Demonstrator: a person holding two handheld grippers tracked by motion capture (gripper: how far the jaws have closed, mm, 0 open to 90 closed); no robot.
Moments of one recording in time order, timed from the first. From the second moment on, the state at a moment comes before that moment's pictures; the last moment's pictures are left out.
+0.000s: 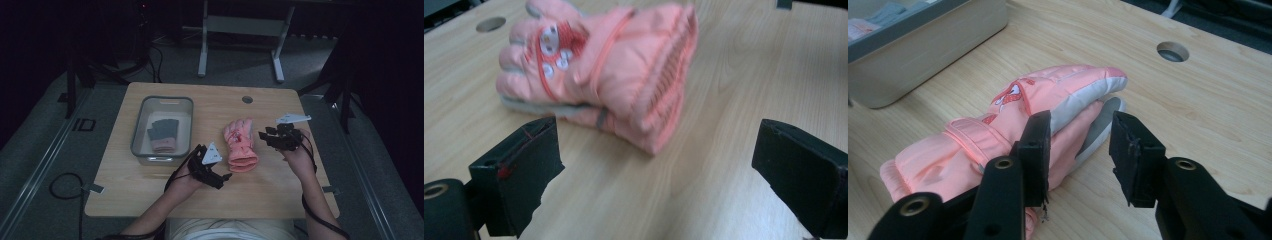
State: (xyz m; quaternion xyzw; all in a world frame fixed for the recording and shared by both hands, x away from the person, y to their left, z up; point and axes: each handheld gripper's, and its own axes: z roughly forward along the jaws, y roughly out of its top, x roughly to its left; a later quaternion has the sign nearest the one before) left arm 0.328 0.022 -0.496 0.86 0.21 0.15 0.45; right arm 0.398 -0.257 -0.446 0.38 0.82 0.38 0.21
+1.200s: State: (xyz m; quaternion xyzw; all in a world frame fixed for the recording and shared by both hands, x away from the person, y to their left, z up) left arm 0.447 -0.017 -0.509 0.84 0.39 0.10 0.36; right arm 0.444 -0.229 -0.501 0.43 0.82 0.34 0.16
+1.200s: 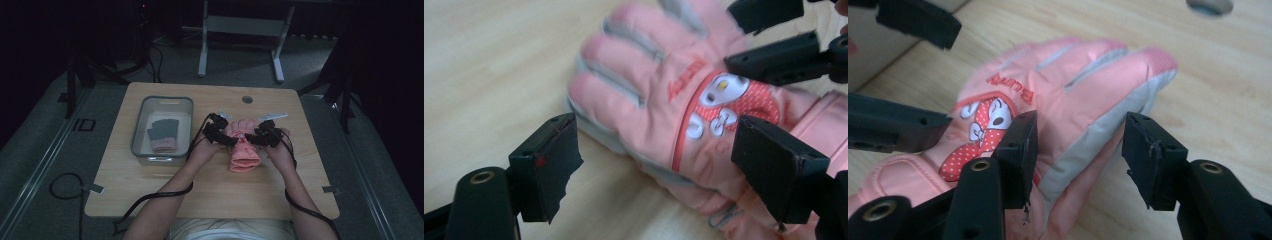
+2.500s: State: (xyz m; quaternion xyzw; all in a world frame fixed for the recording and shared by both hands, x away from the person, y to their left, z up) left arm 0.448 -0.014 -0.475 0.83 0.40 0.01 0.39; right arm 0.445 -0.230 -0.479 0.44 0.80 0.41 0.09
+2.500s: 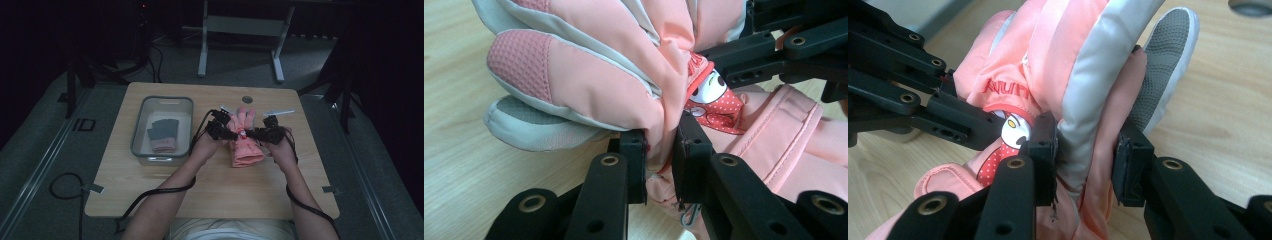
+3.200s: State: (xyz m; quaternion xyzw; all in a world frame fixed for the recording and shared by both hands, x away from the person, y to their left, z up) left arm 0.444 0.025 -0.414 0.83 0.39 0.06 0.40; right arm 0.448 -0.196 -0.423 0.40 0.79 0.44 0.11
